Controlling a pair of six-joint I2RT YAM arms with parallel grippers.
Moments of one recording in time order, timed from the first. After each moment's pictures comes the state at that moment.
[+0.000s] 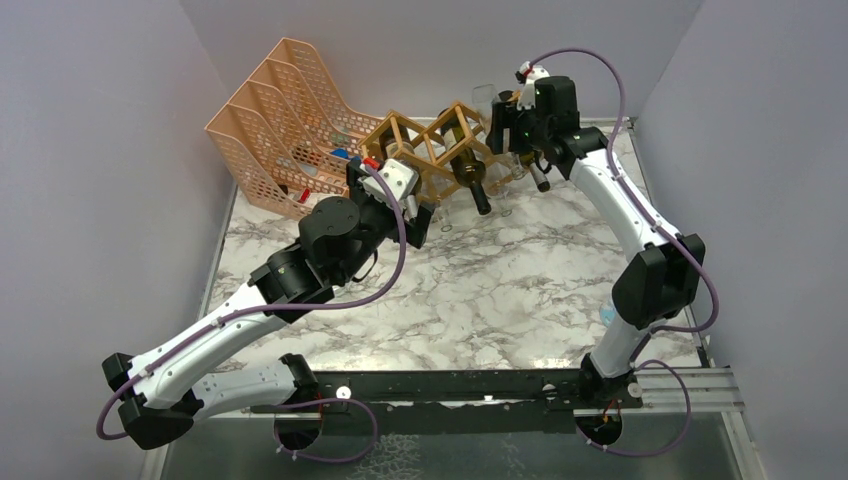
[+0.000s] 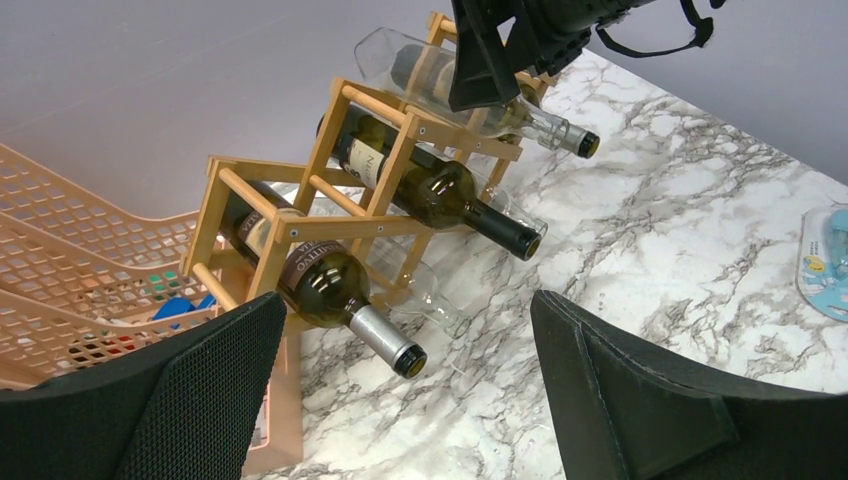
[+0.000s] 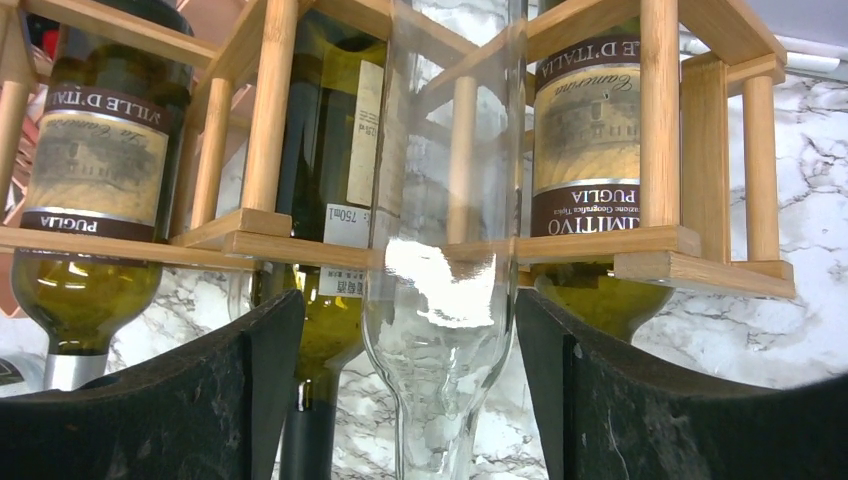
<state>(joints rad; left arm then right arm) -0.96 0.98 1.14 -0.21 -0.38 0.09 0.33 1.74 1.70 -0.47 -0.04 0.10</state>
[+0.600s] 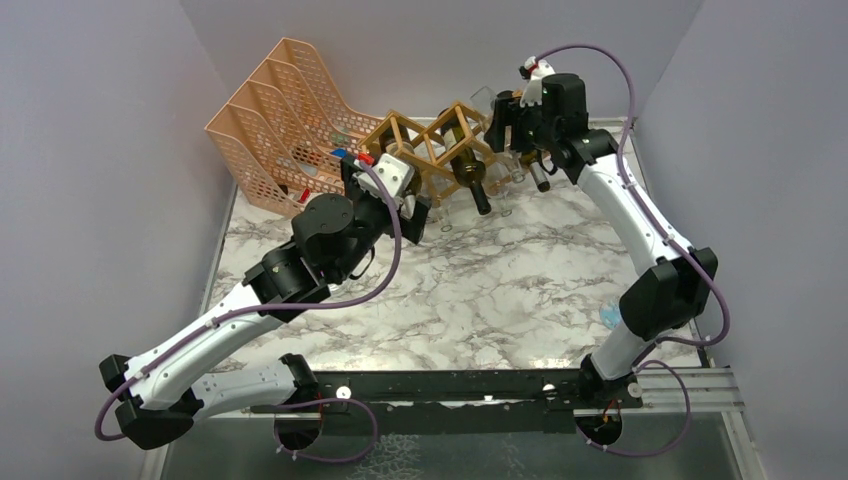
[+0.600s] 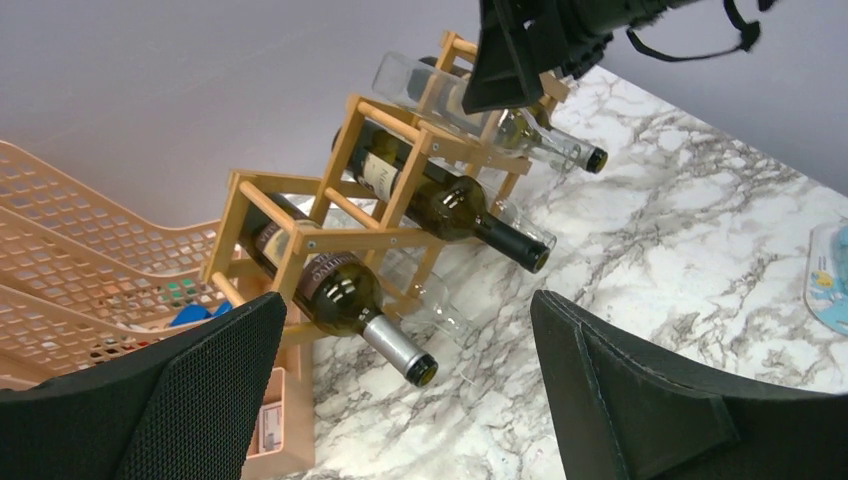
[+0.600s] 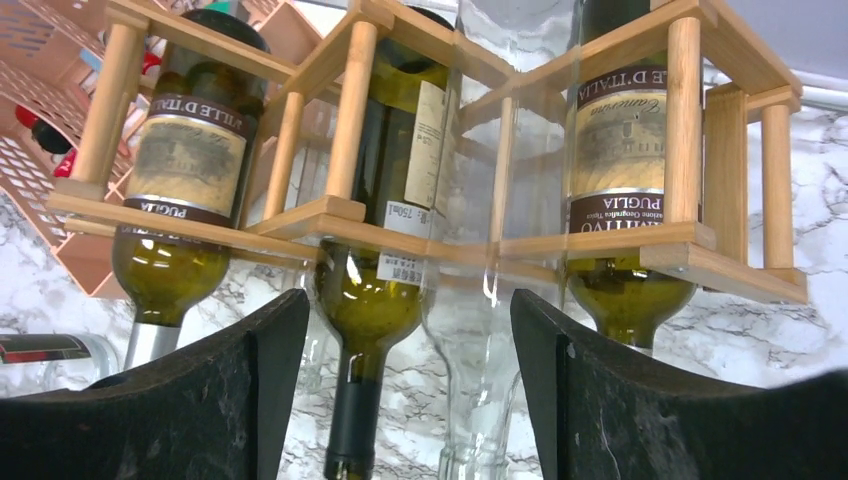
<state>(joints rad) -0.96 0.98 1.17 -0.23 -0.40 0.10 0.33 1.69 1.70 -0.47 -0.12 0.12</state>
